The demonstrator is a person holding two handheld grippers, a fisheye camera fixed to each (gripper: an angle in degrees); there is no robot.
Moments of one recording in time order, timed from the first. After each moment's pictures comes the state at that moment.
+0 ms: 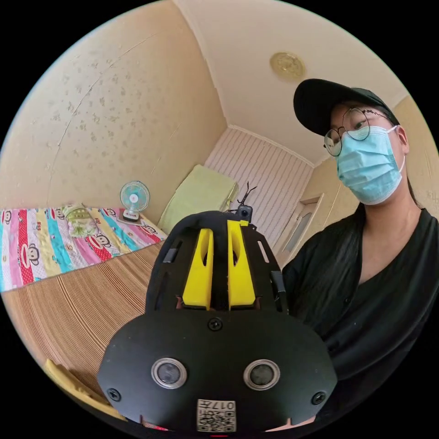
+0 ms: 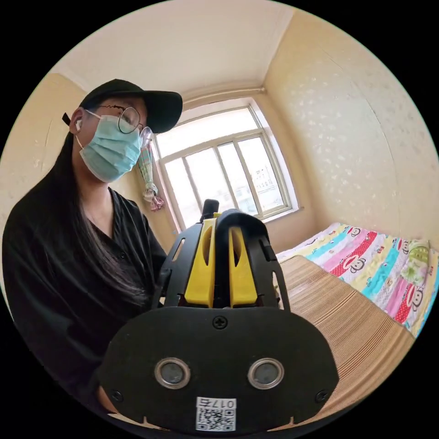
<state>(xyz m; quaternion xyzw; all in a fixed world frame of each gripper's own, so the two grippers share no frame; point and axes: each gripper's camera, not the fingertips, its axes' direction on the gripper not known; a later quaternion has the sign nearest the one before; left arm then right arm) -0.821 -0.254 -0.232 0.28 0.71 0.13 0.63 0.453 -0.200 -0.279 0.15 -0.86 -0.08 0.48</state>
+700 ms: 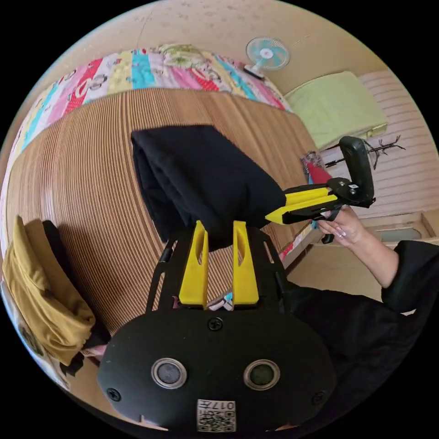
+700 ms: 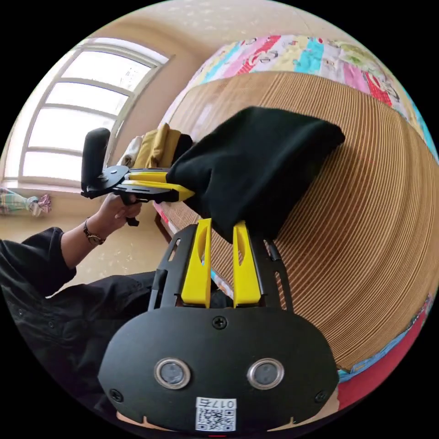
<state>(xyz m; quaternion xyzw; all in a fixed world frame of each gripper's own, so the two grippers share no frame) -0.532 -0.187 0.064 -0.18 0.46 0.14 0.86 0.068 0.038 -0.115 -0.42 -0.67 -0.22 0.57</state>
